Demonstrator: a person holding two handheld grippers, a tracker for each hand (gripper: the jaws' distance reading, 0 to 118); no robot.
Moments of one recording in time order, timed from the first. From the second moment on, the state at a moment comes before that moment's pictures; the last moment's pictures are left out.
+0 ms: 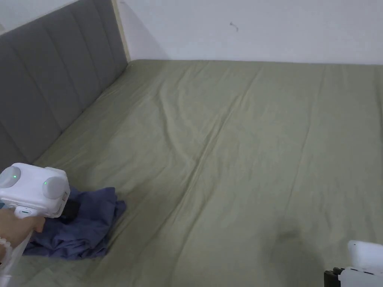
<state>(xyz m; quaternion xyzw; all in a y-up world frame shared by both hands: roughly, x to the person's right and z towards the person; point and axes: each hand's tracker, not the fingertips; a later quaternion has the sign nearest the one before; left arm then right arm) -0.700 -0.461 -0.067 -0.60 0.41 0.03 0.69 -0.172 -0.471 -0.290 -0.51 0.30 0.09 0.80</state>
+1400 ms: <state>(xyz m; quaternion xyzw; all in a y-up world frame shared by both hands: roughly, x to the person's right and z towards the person) -0.292 -0.268 -0.111 -0.09 0.31 -0.03 0.94 -0.091 -0.278 -0.252 -0.11 0.20 0.03 0.97</state>
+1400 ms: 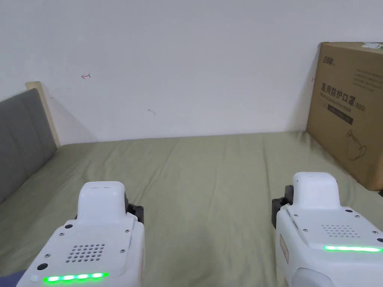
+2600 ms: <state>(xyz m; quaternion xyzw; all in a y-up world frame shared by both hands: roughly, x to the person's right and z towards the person) -0.301 -0.274 -0.116 -0.08 0.28 0.01 0.96 -0.077 -0.267 -0.240 -0.06 0.20 0.01 0.98</state>
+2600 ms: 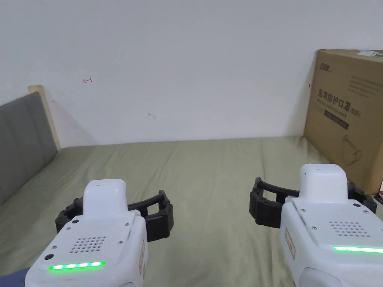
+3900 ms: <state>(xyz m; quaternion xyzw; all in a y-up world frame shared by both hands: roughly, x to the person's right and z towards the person) -0.299 -0.274 -0.129 -0.11 0.26 0.02 0.96 -0.090 -0.285 -0.246 -0.09 0.22 0.04 0.97</state>
